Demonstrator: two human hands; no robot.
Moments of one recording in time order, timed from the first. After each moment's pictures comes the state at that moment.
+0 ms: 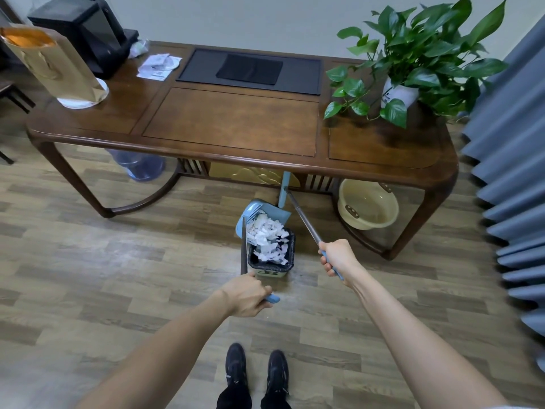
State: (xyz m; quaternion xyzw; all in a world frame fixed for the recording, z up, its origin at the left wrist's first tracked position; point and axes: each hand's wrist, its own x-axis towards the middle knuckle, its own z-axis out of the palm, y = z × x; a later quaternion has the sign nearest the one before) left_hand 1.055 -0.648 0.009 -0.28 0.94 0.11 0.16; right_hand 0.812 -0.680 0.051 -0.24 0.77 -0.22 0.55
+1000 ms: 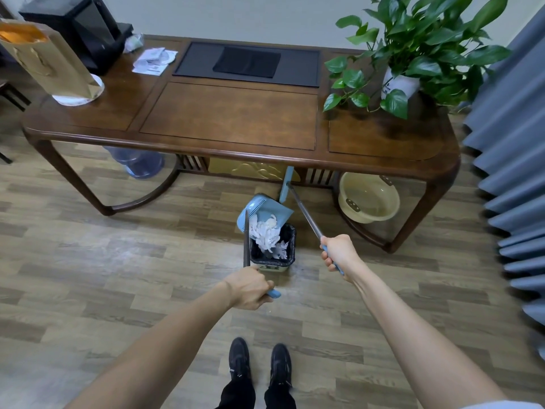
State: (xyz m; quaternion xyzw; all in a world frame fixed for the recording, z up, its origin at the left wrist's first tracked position) left_hand 1.049 -0.655 0.017 -0.25 0.94 0.10 0.21; right_hand 0.813 -0.678 0.045 -0.24 0.77 -0.24 0.55
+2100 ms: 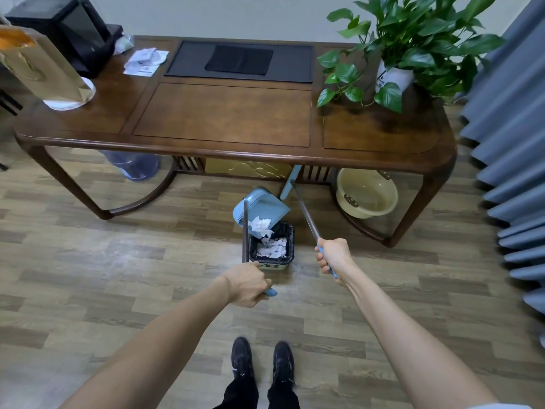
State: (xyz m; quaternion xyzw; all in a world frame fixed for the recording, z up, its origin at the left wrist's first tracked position) left_hand 1.041 -0.664 0.024 -0.23 0.94 0.07 0.23; right_hand 0.817 -0.669 0.042 -0.17 0.75 -0.29 0.57
